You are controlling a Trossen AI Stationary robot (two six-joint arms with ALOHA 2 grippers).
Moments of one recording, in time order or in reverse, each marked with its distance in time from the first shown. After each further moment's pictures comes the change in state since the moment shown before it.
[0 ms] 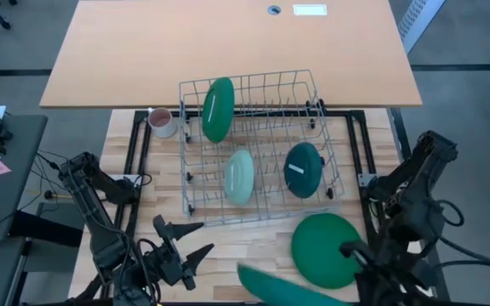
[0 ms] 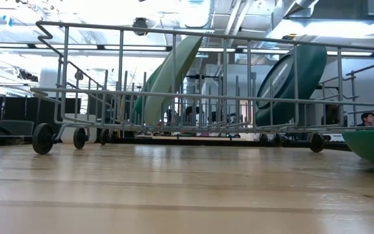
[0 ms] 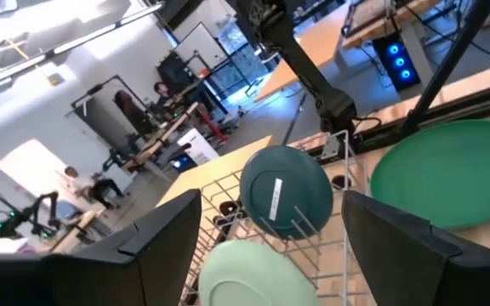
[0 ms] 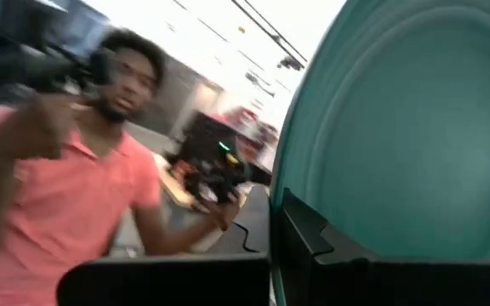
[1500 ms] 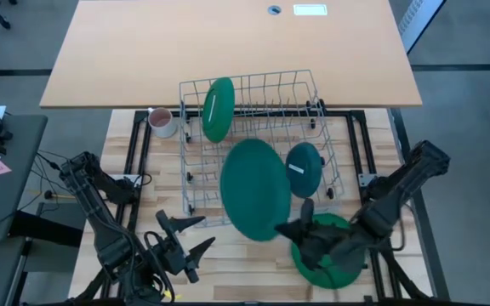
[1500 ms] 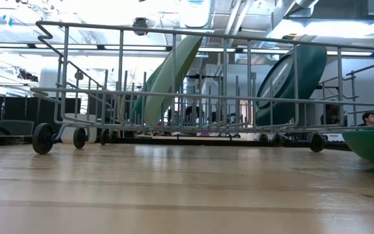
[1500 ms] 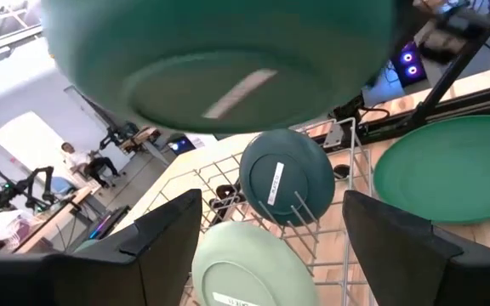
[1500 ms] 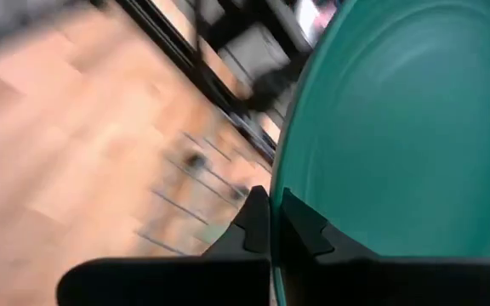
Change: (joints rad) left arm 0.030 0.000 0.000 -0.196 0.016 -0.263; right arm -0.150 0.162 0.024 -0.679 1.000 -0.051
